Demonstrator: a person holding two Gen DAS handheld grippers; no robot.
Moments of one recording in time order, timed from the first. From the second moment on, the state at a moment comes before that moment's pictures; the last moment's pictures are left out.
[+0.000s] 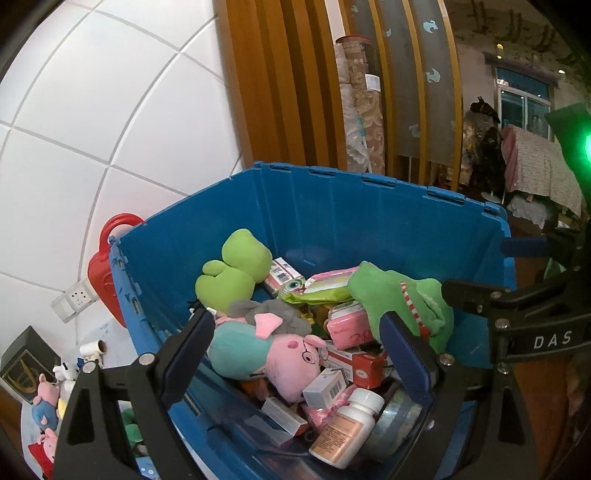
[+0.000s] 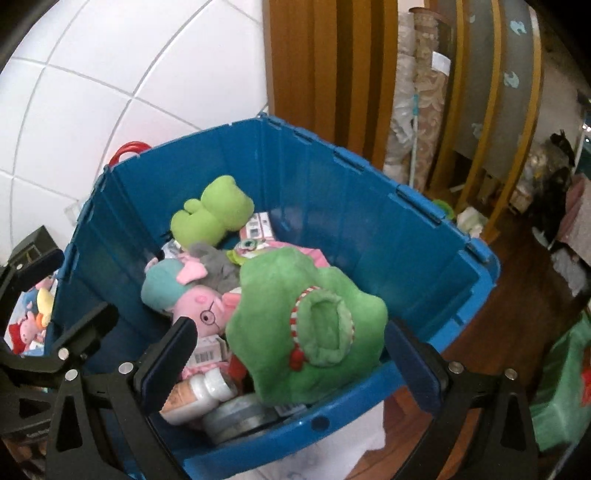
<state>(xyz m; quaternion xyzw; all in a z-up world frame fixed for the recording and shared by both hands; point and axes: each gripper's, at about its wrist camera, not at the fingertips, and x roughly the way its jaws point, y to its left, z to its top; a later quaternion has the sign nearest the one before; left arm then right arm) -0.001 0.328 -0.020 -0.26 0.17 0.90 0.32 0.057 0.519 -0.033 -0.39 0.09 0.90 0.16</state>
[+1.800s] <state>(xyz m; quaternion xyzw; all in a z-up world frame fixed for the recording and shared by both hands) -0.018 -0.145 -0.150 -0.40 0.02 0.92 -0.01 -0.026 0.146 -0.133 -0.39 -0.06 0.91 -0.11</state>
